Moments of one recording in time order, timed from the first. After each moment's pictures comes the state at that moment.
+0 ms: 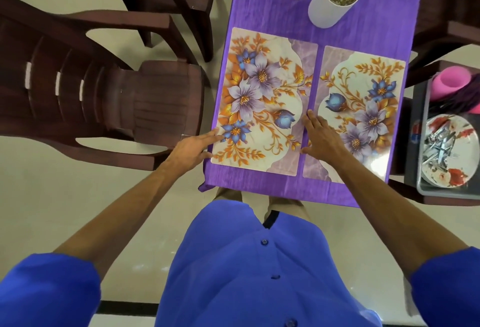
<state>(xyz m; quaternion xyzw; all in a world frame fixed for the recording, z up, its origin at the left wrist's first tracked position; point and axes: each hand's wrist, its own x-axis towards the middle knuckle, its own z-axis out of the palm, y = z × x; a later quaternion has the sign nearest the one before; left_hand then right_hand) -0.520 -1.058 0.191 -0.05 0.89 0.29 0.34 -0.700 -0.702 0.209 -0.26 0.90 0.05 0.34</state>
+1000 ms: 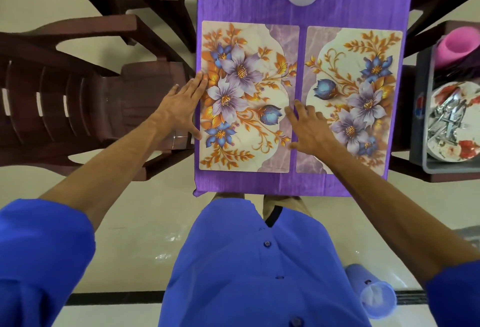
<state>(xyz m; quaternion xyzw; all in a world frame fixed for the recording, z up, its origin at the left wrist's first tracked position) -0.664 -1.084 0.185 0.06 0.92 0.13 0.35 -0.717 -0.709 0.216 -0.32 0.88 0.13 0.32</state>
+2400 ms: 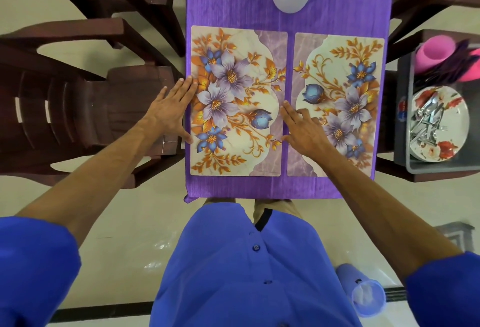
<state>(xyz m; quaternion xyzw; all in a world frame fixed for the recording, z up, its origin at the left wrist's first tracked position) -0.663 -1.087 0.180 0.06 0.93 0.12 0.34 -0.722 -0.693 0.197 -0.29 0.90 0.09 0.32</state>
